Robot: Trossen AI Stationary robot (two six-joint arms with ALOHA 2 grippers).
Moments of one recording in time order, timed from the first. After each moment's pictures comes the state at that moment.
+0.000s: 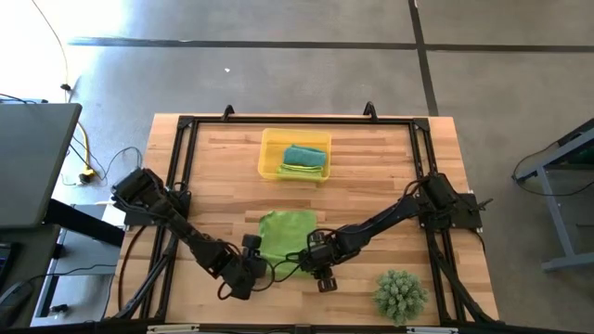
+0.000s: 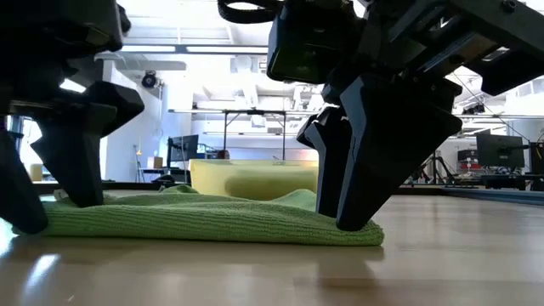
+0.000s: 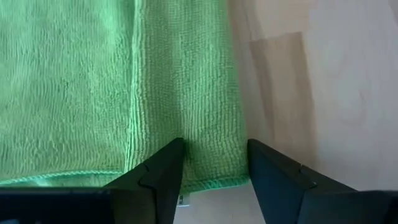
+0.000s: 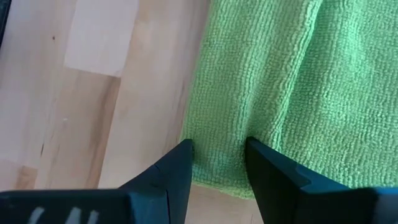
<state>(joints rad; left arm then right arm) -0.59 1.79 0.91 -0.26 -0.36 -0.41 0.41 2.08 1.33 -0.39 -0.07 0.24</state>
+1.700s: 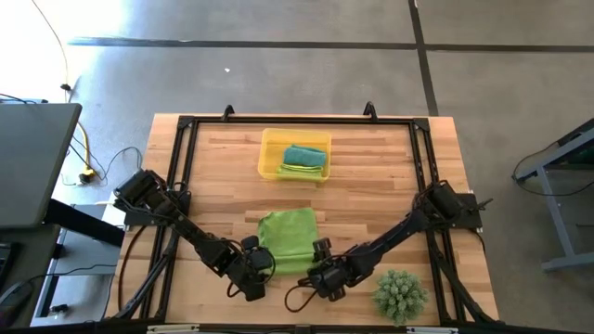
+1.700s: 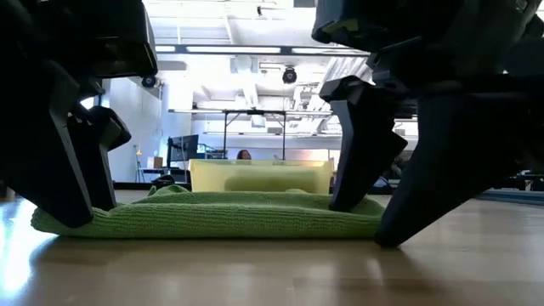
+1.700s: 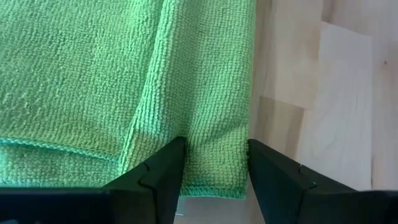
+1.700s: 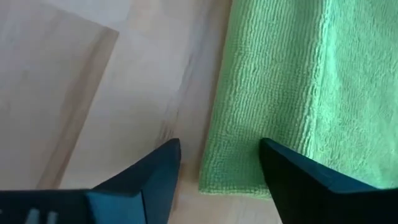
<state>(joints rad) -0.56 1.85 0.91 -0.16 -0.30 -0.85 0.56 2.07 1.33 -0.43 0.31 0.14</state>
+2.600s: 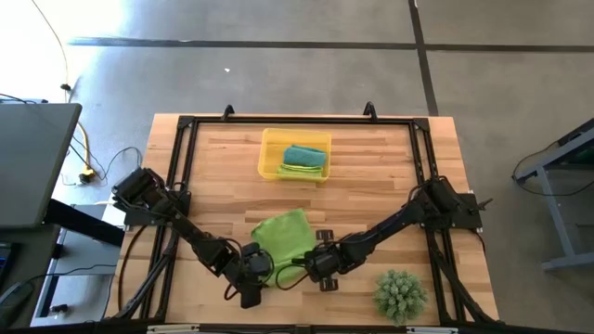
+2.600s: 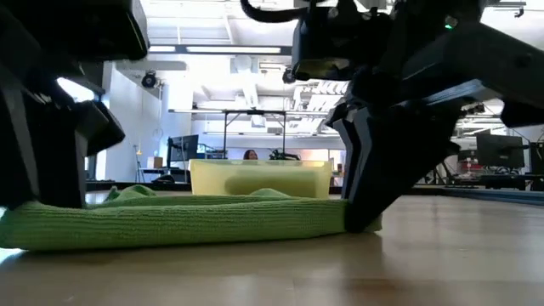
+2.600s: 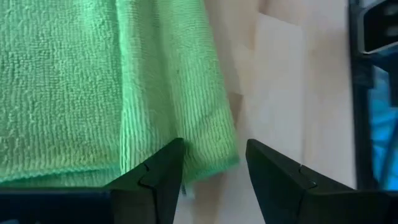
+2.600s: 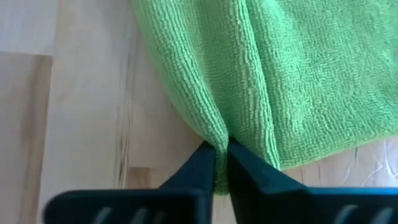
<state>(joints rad) -0.57 1.80 0.90 -0.07 -0.20 -0.81 0.47 2.08 1.33 -0.51 0.19 0.36</state>
